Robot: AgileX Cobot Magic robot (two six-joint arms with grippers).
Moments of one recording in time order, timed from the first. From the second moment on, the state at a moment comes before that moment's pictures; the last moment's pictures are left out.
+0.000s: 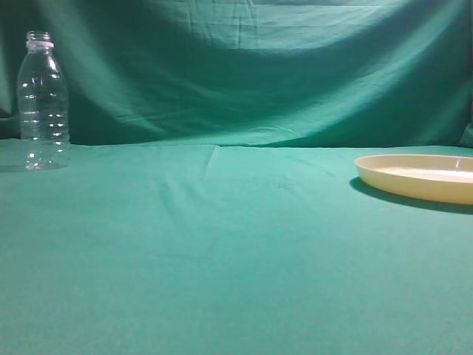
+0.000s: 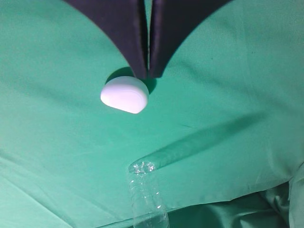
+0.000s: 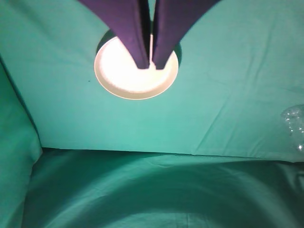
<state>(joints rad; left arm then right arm) 0.00 -0.02 0.02 -0.05 0.35 0.33 0.24 0.25 -0.84 0.00 1.02 0.06</state>
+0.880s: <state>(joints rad) 0.00 -0.02 0.02 -0.05 0.35 0.33 0.07 -0.01 -0.02 -0.05 0.37 0.06</state>
